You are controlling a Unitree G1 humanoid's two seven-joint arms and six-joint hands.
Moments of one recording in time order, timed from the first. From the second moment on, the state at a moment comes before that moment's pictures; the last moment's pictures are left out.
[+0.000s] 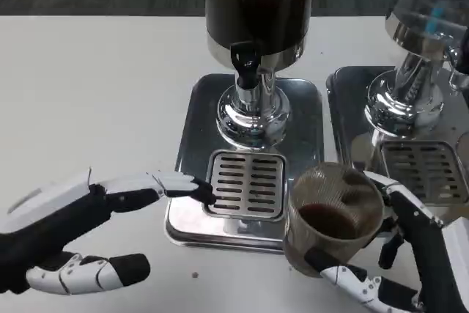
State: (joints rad) left arm 0.00 0.70 0.02 0.42 -0.36 -1.10 -0.95; right arm 0.52 -0.17 0.15 -0.16 -0.56 -0.50 -0.38
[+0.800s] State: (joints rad) left arm 0.00 0.73 0.05 0.45 -0.30 -1.25 -0.91; right arm 0.53 -0.17 0.14 -0.16 -0.56 -0.50 -0.37
